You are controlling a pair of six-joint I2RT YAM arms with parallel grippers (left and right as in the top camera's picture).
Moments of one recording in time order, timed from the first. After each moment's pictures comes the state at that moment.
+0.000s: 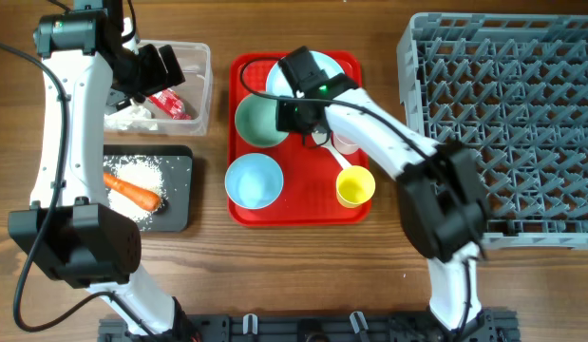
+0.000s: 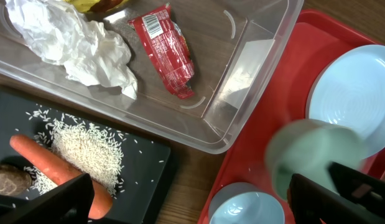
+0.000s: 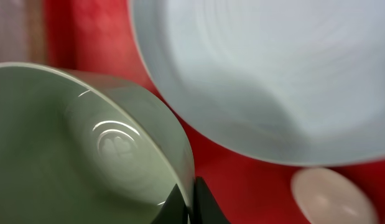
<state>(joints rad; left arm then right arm) 0.07 1.89 1.93 -1.33 0.07 -0.33 0.56 2.10 1.66 -0.69 -0.09 0.58</state>
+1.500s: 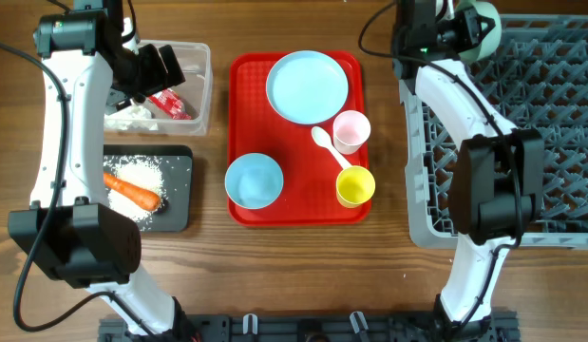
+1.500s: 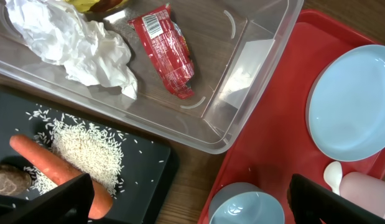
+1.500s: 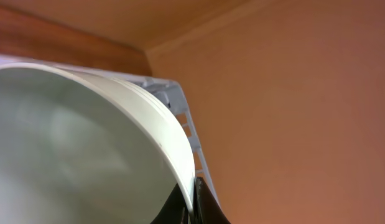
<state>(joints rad) 0.07 1.89 1.93 -1.33 0.07 -0.33 0.17 2.12 1.64 -0.09 1.30 -0.59</state>
